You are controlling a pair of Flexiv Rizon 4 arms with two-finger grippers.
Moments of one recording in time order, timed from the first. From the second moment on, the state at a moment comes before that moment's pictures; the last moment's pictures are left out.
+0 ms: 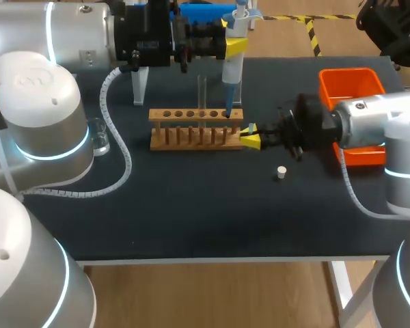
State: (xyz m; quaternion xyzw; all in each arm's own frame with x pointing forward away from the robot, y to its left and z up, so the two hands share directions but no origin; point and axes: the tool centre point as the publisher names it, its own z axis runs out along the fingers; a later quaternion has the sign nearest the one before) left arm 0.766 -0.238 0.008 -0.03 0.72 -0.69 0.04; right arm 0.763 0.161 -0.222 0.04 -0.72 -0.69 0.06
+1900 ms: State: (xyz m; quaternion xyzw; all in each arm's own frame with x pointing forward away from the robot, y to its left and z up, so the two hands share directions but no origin) left arm 0.766 -0.238 0.008 -0.03 0.72 -0.69 0.04; right arm 0.760 0.203 -0.209 0.05 -0.71 -0.70 0.08
